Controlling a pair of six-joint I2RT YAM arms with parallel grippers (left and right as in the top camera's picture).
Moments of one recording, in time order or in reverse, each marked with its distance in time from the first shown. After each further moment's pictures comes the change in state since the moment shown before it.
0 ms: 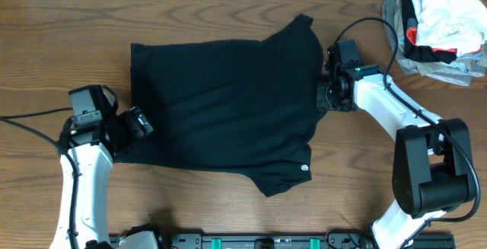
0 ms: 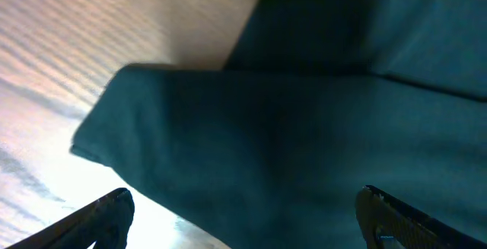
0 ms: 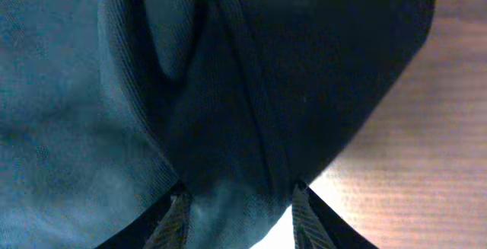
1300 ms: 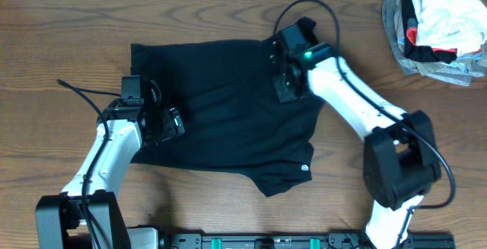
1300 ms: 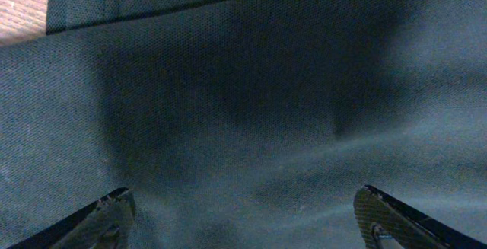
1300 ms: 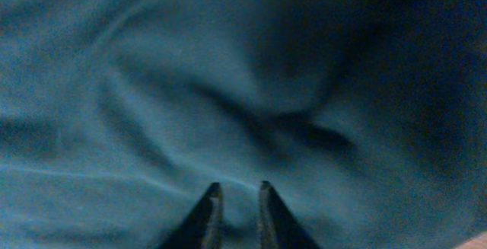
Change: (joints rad) left arm -0.236 0.217 0.000 0.077 0.004 -0.003; right arm 0.282 0.141 0.347 -0.270 0.058 -0.140
